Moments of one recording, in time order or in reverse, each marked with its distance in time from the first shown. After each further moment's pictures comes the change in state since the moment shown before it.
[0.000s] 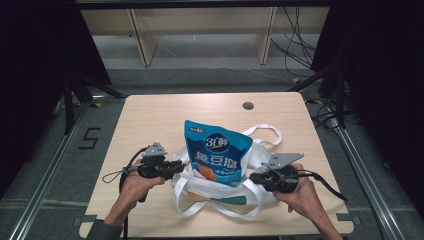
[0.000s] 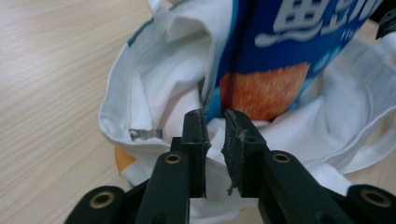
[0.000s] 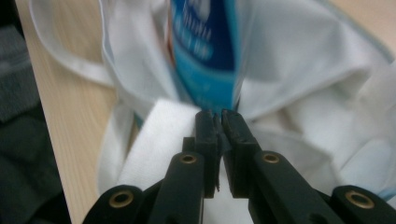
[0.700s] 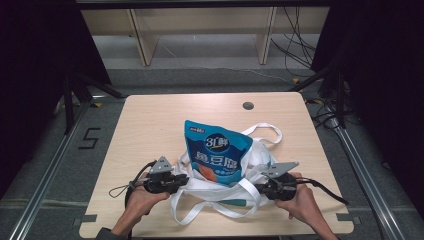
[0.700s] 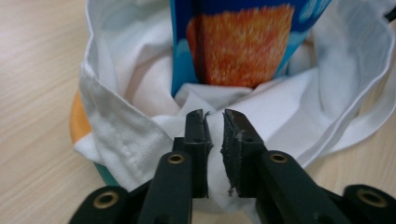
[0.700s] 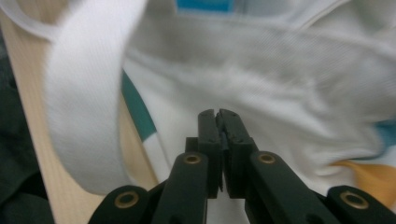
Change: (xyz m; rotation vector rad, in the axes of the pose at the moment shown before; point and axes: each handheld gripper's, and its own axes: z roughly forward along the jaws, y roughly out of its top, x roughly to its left) left arm -0.019 -0.027 0.009 -0.033 -0.016 -0.013; right arm -0.008 -0.035 0.020 0.079 -0.002 0.042
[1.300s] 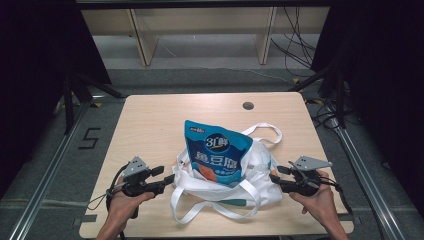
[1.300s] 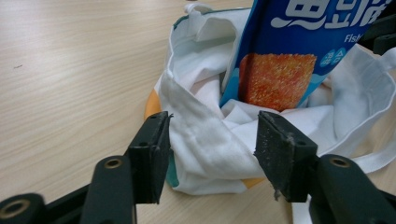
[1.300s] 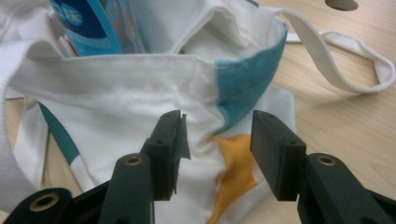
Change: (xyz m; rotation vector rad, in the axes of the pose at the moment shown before) left arm 0.014 -0.015 -0.042 -0.129 0.111 -0.108; right arm -0.027 -0.024 -0.038 -0.203 -0.198 0.156
